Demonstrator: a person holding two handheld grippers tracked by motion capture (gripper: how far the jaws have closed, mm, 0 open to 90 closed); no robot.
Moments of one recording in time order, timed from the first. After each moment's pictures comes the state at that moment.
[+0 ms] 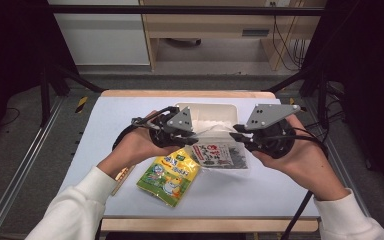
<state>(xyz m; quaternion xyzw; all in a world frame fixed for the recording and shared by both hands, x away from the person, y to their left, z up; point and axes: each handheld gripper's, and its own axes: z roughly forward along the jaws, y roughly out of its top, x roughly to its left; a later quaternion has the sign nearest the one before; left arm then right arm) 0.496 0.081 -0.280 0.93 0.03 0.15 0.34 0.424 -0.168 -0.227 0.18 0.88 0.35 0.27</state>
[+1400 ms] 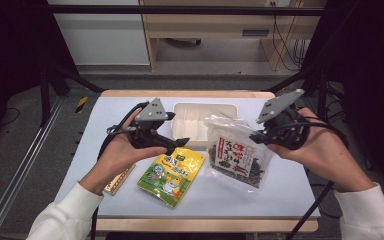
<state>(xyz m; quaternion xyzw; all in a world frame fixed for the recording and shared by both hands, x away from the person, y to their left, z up) 0.481 0.136 -0.285 0.86 0.18 0.19 0.44 0.440 -0.203 -0.217 0.22 0.92 0.26 0.19</state>
